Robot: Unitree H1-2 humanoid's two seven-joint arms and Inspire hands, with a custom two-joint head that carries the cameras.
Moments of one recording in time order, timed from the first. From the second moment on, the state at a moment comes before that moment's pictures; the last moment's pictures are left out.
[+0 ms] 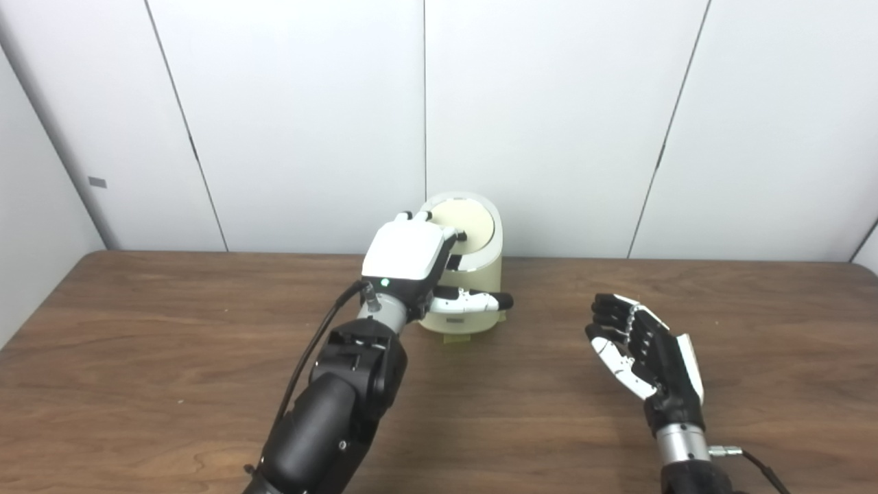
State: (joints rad) left arm -0.56 0.12 -0.41 0.02 1.21 0.38 -0.33; right arm -0.15 -0.06 -0.05 0.07 -0.13 -0.08 -0.11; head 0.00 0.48
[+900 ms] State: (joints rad) left arm -0.37 0.10 -0.39 0.14 0.97 0.00 0.41; right arm -0.15 -0.06 -0.02 0.07 -0.18 -0.09 -0.12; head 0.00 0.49
